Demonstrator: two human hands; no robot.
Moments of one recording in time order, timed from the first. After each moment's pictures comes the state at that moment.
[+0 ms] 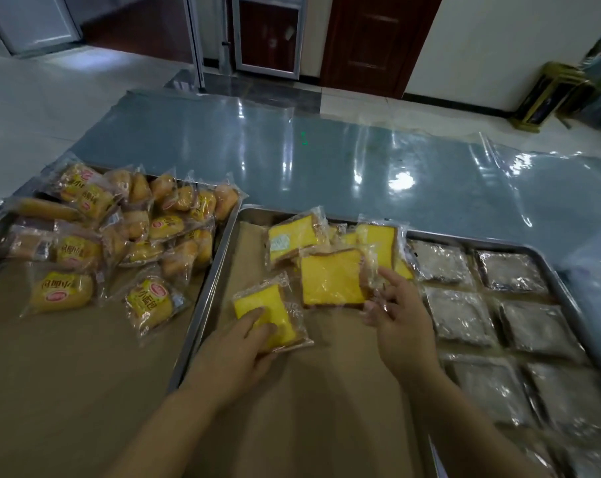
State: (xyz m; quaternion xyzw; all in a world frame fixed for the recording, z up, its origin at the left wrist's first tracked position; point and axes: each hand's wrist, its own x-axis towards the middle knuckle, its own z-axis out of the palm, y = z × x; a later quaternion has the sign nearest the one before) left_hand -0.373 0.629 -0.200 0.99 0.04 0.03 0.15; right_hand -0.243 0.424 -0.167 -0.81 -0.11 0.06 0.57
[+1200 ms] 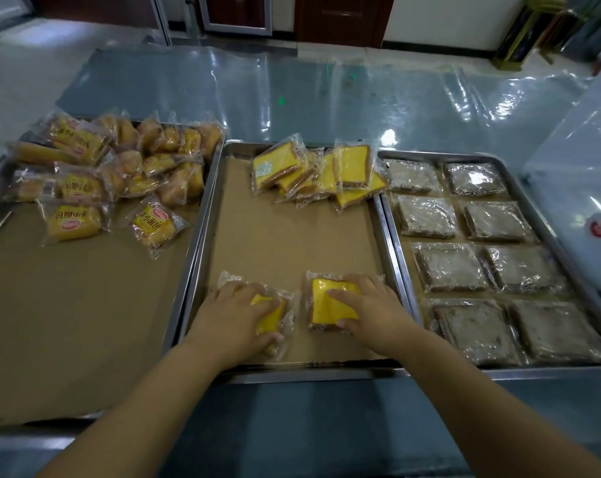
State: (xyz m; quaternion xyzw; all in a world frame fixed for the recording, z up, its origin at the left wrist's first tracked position) left_hand -0.459 0.584 -0.206 0.99 0.01 -0.12 0.06; right_hand -0.346 0.355 -0.206 -0.92 -0.35 0.16 0.06
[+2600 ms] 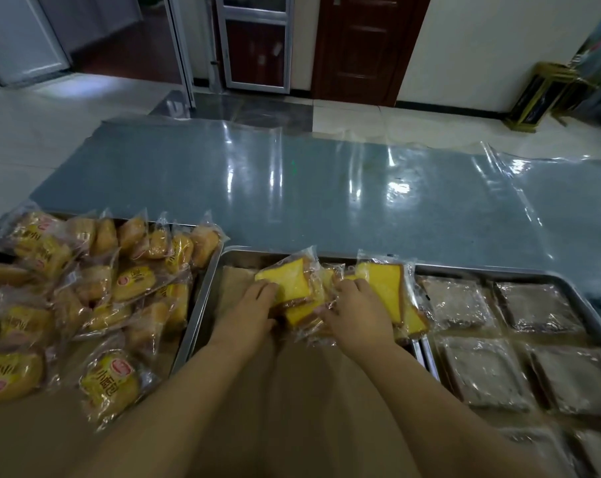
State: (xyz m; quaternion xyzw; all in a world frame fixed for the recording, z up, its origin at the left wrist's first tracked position) left_hand -0.217 0.675 -0.212 0.96 0.13 0.00 0.23; right_hand -0.144 0.509 -0.182 -0.96 -0.19 0.06 0.21
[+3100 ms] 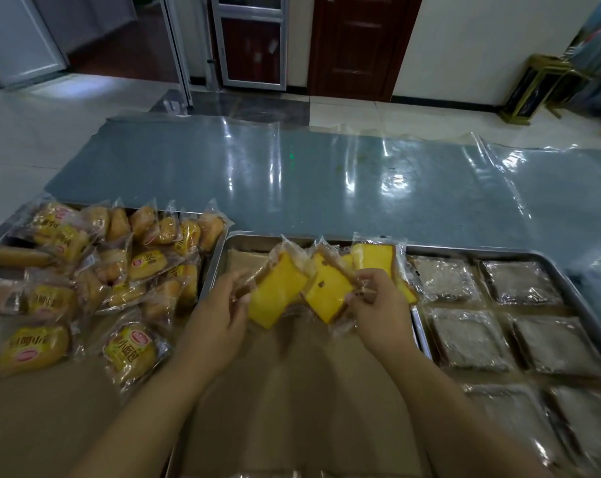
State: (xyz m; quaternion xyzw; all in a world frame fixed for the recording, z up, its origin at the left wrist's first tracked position) left_hand -0.300 0.670 -0.171 0.88 0.14 0.19 0.41; right_hand -0.185 0.468 -0.170 -0.83 -0.08 0.07 0.55
